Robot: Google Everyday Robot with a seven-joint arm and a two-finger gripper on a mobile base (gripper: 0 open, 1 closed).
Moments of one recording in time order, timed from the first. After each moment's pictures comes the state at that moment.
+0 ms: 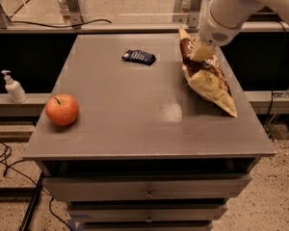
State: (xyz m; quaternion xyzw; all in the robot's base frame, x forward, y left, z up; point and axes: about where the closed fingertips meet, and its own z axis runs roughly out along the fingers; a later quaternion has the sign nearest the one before) arm 0.646 -0.160 0.931 -0.62 0.74 -0.09 0.24
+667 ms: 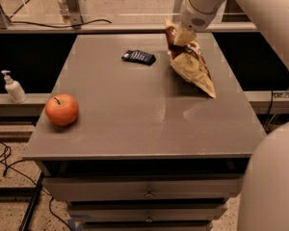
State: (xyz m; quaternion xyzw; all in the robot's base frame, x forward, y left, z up) arm 0.721 -0.123 0.938 -0.64 0.72 -0.09 0.25
